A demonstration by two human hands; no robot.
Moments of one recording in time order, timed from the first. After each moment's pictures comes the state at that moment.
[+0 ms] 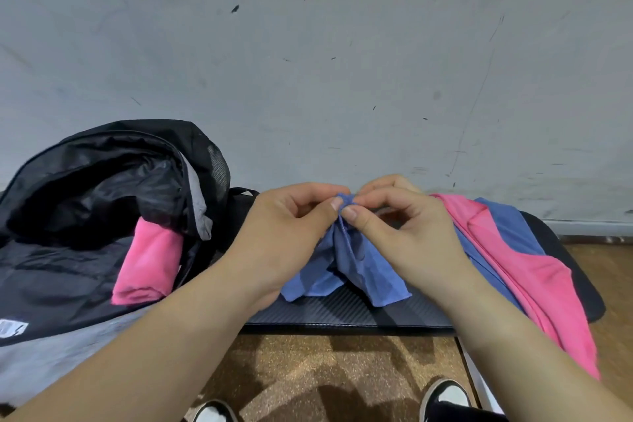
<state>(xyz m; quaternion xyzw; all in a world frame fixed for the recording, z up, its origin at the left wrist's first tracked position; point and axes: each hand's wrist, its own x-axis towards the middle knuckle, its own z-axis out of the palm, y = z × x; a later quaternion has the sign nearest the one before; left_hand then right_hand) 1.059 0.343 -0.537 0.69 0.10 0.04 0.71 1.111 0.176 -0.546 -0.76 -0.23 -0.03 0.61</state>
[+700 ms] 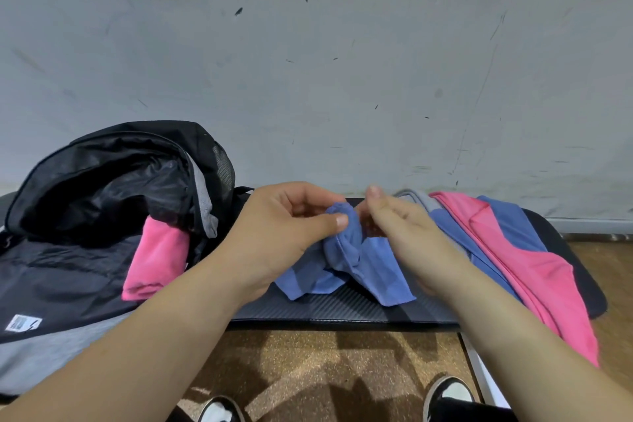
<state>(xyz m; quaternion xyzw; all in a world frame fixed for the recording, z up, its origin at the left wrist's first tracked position) 1.051 0.354 -0.530 0.70 0.08 0.03 0.71 1.117 0.171 -0.554 -0.74 -0.18 0.17 0.62</state>
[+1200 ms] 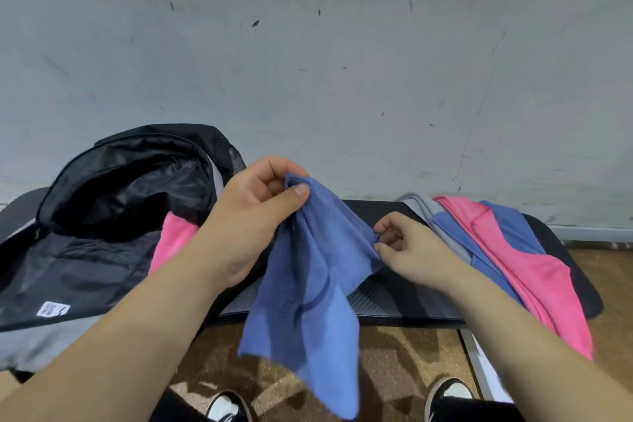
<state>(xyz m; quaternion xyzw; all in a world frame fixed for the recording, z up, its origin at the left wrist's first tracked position) 1.033 0.391 -0.514 0.64 0.04 0.09 0.76 1.143 0.146 -0.603 -0.90 -0.18 0.15 0.36</state>
